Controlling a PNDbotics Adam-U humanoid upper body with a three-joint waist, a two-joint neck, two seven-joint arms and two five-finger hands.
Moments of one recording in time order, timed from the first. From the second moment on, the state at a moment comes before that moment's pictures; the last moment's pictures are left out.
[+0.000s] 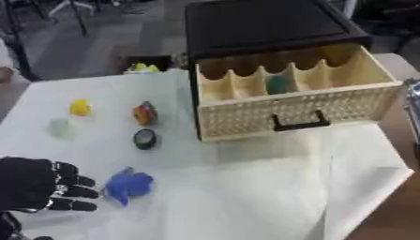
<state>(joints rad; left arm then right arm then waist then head) -0.56 0.83 -0.56 -1.65 -1.22 -0.88 -0.23 -0.56 -0.57 -0.04 -1.99 0.12 -0.01 -0.56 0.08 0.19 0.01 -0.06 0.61</state>
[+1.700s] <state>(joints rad) -0.63 0.71 -0.48 -1.48 -1.12 -0.88 -0.22 -0.55 -0.56 -0.05 -1.99 0.11 0.00 -0.55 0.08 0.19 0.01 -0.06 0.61</state>
